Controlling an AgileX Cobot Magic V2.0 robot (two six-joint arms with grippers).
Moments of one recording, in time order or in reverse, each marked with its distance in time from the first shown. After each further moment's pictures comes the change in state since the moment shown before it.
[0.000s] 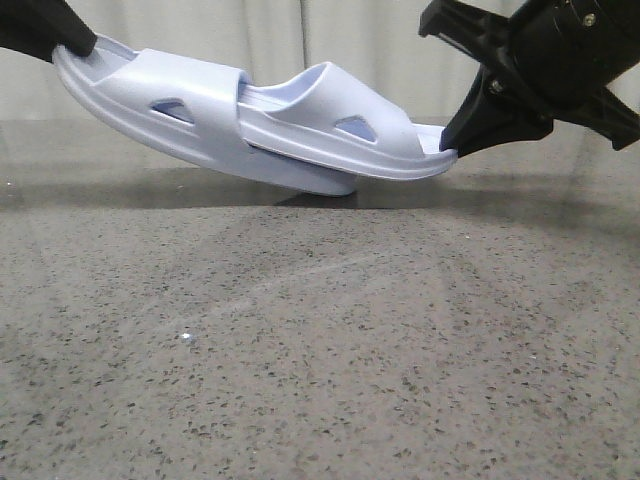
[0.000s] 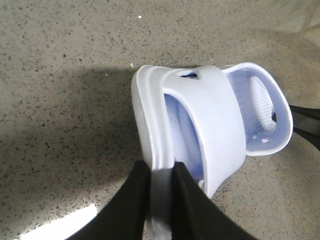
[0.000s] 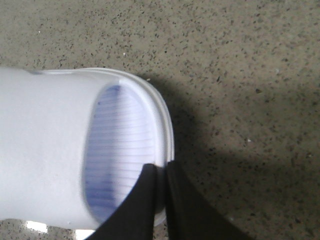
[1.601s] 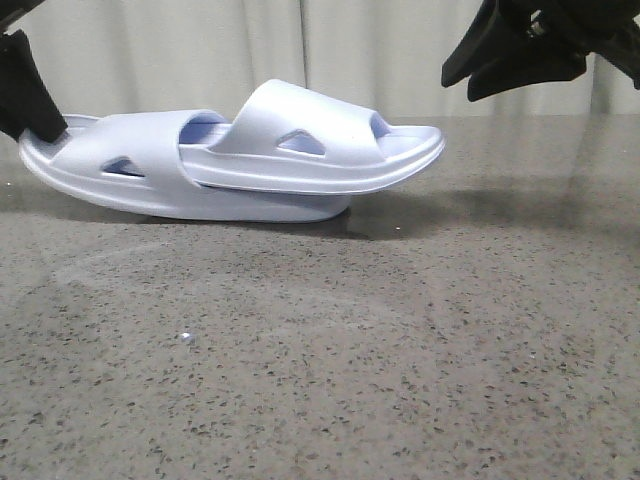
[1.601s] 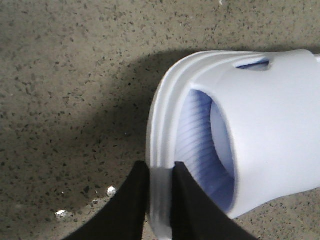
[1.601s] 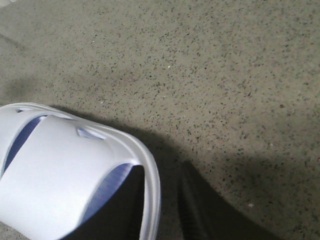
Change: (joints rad) left arm -0.006 0.109 -0.075 0.323 0.027 -0.027; right arm -0.036 -0.121 -0.012 0.007 0.096 -0.053
